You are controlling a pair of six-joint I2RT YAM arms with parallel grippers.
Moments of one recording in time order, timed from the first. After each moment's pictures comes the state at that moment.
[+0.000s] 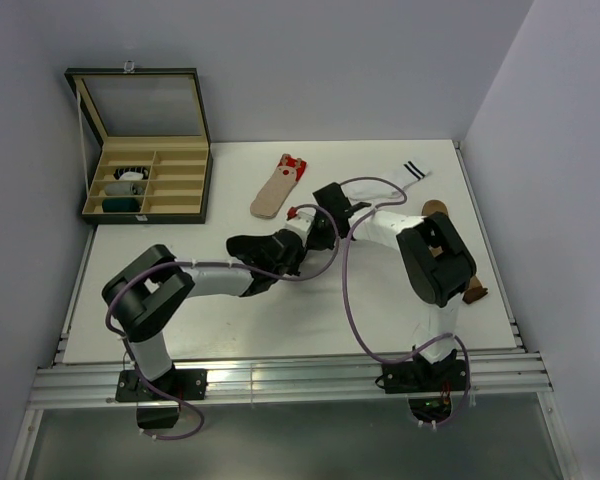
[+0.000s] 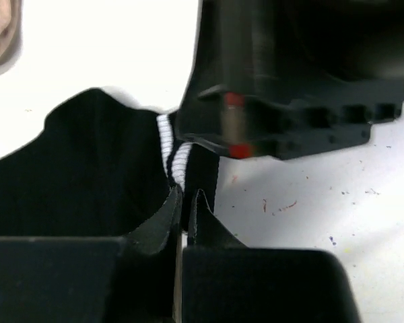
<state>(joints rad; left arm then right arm) -0.90 1.77 0.89 0.27 -0.33 -0.26 0.54 1.91 1.20 -0.30 -0.11 0.91</state>
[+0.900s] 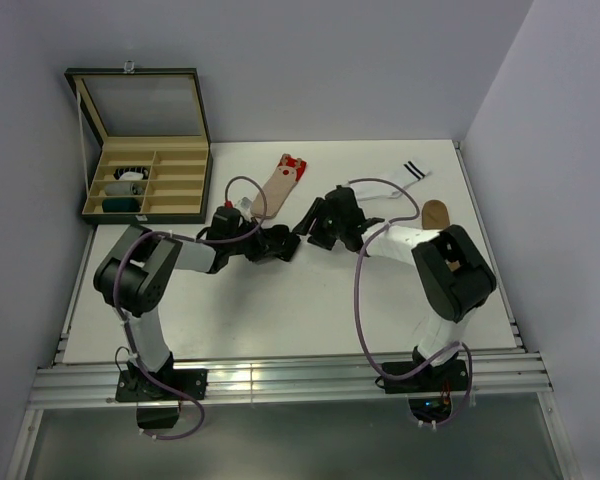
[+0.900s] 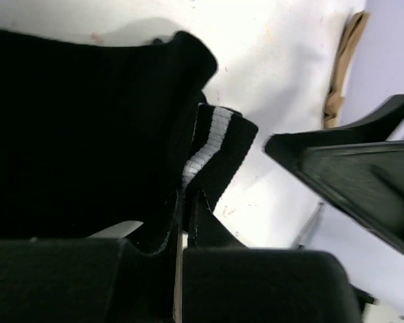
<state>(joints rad) -0.46 1.86 0.80 0.45 0.42 -0.93 0.53 1.74 0.97 0.08 -0.12 0.98</state>
